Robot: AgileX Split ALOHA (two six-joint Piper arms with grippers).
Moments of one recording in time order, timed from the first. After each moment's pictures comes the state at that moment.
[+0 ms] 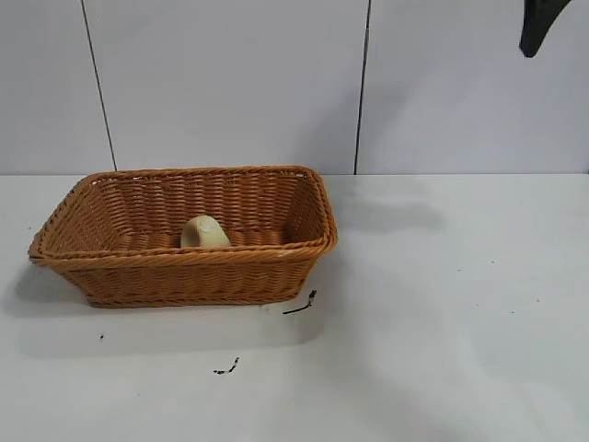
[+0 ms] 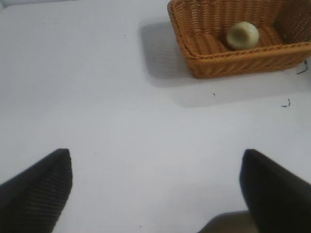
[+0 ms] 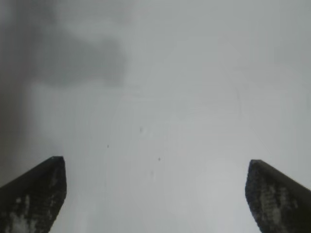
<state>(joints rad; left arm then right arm) -0.04 -0.01 -0.50 0.00 1.07 0.07 -0.01 1.71 -1.68 0.00 1.21 0.04</state>
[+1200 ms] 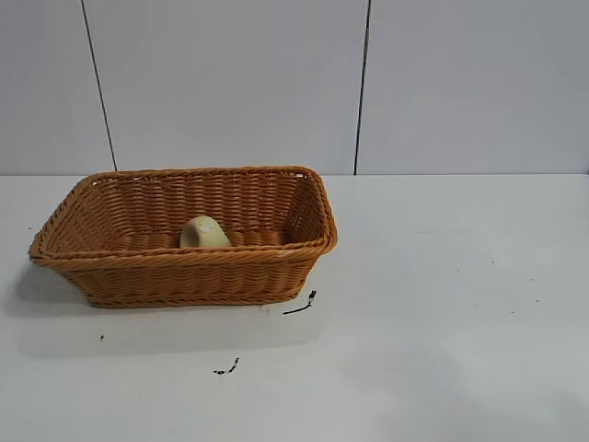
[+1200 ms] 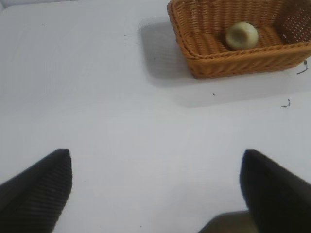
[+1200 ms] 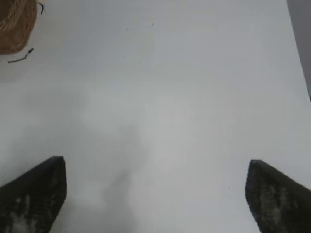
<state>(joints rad) -0.04 -0.01 -0.50 0.00 1.07 0.07 -0.01 0.20 -0.49 0.02 1.03 -0.01</state>
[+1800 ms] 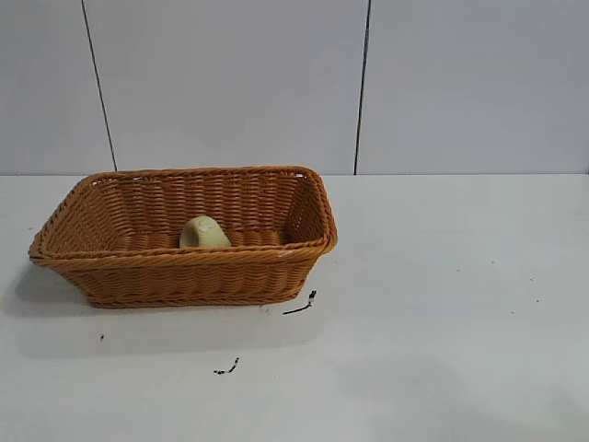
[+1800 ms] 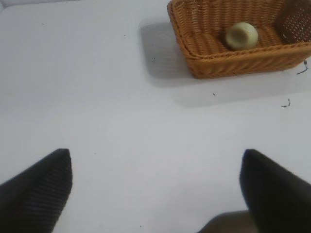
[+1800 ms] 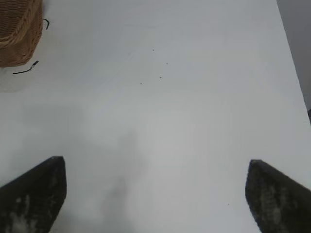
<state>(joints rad) -0.04 -0.01 -0.50 0.00 1.07 0.07 0.02 0.16 -0.49 0.02 1.03 -0.01</state>
